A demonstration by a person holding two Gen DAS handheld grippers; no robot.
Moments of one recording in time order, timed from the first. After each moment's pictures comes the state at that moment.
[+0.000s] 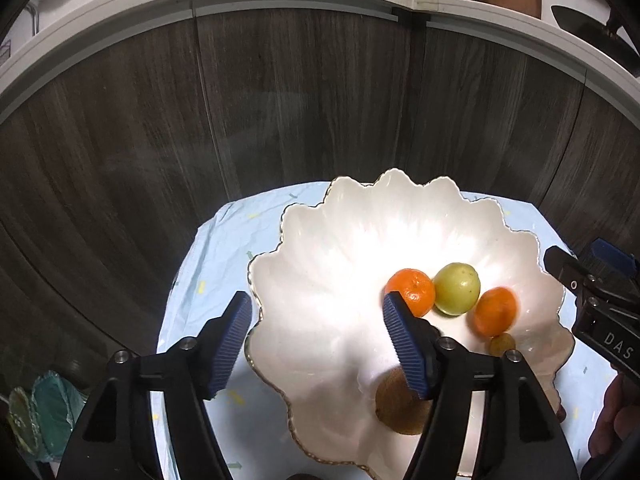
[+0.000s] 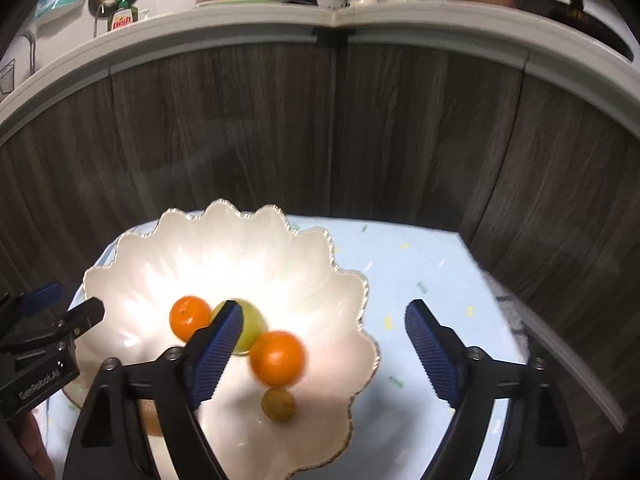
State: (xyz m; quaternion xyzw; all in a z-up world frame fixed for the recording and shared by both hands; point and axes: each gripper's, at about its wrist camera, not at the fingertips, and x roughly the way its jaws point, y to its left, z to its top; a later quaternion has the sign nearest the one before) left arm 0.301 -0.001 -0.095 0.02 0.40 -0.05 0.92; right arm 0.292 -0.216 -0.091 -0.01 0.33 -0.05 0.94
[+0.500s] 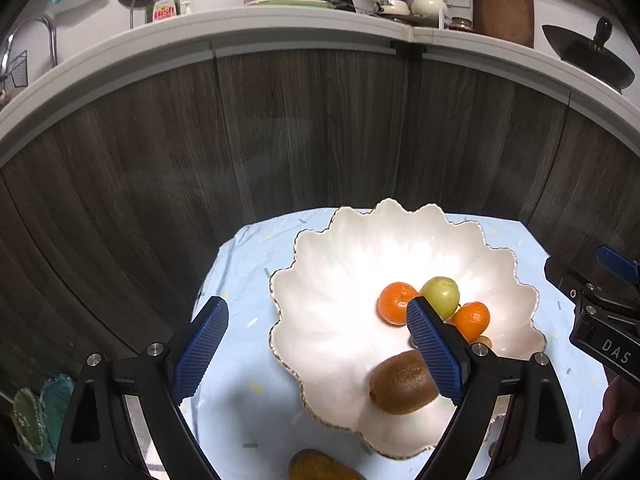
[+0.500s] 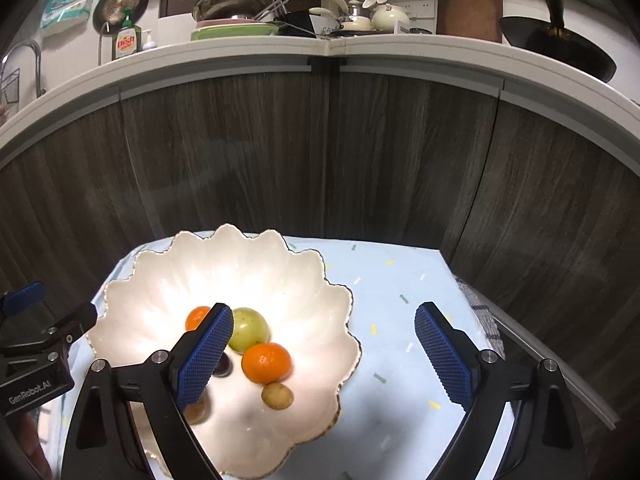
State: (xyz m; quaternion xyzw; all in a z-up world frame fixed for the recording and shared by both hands) left arm 0.266 0.005 -0.056 0.02 0.36 -0.04 0.93; right arm 0.258 -0.214 -0.064 0.00 0.30 -0.06 0.95
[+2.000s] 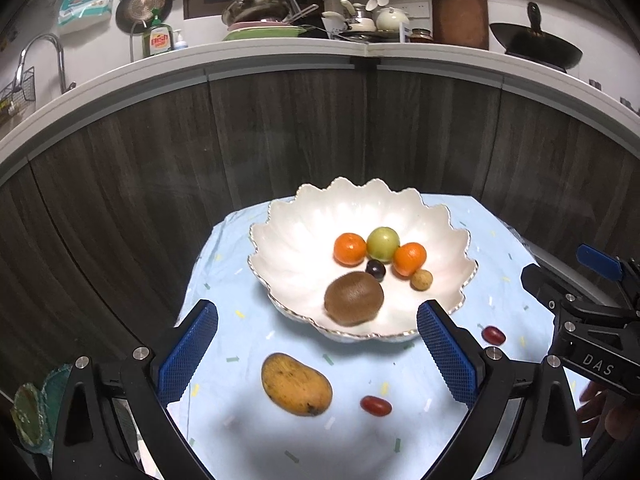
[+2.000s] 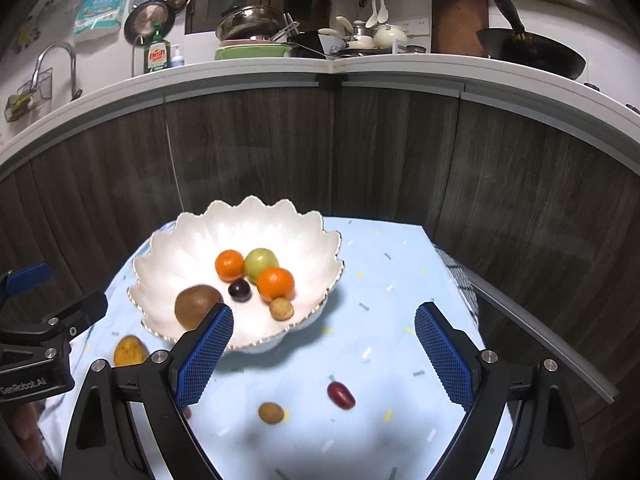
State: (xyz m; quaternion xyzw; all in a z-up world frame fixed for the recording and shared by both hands) left arm 0.147 -0.020 -0.051 0.04 0.33 -0.07 0.94; right arm 0.140 -0.227 -0.076 0.00 0.28 -0.03 0.96
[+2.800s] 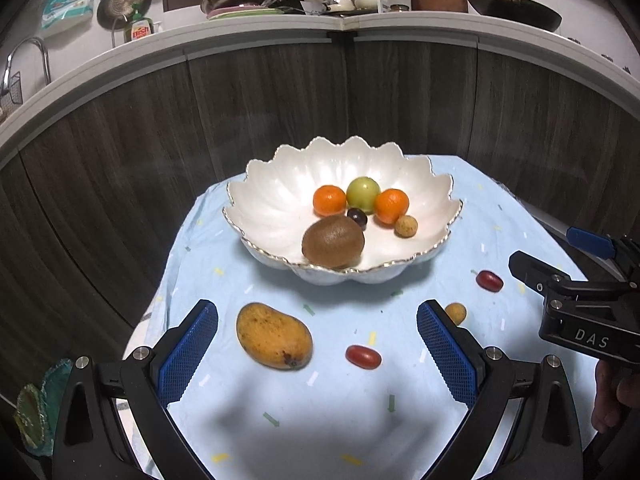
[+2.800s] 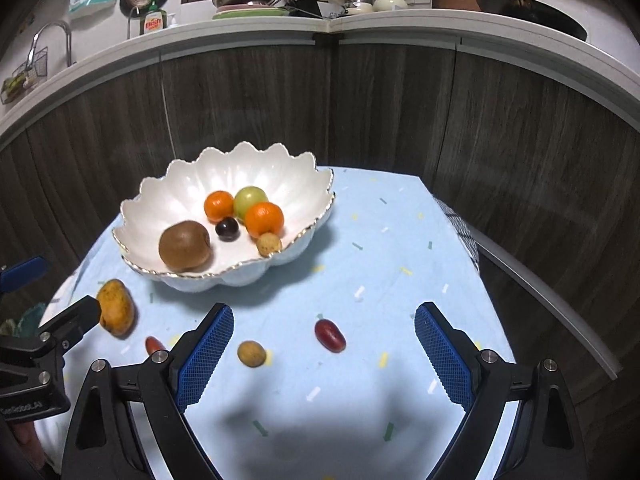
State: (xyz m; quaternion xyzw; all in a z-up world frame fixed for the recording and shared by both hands) left arm 0.120 -0.035 -0.092 0.07 0.35 -0.08 0.93; right arm 0.129 -0.236 -0.119 -0.01 0.33 -0.03 0.94
